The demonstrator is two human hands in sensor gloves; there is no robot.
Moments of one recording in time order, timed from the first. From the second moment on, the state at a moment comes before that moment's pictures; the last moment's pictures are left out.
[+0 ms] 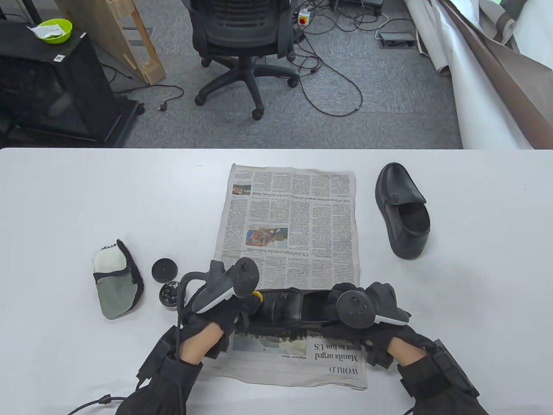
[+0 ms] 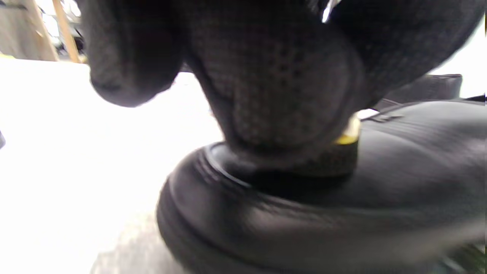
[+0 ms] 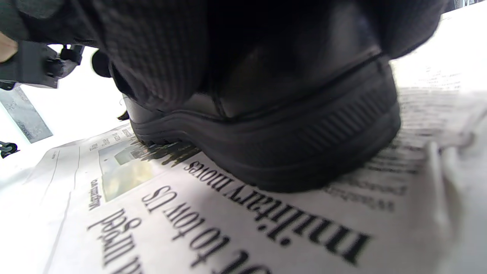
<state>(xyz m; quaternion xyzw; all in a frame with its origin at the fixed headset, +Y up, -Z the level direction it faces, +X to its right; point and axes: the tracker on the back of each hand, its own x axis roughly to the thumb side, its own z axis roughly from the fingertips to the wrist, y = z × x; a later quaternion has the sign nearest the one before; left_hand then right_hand) -0.119 -0.694 -0.267 -0.14 -0.11 0.05 0.98 0.147 -0.741 -0.254 0.32 0.07 0.94 0.11</state>
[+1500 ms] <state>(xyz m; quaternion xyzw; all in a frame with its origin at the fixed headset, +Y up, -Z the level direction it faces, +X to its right) -0.079 -0.689 -0.240 -0.09 -0.14 0.13 0.98 0.146 -0.741 -0.254 0.32 0.07 0.94 0.11</state>
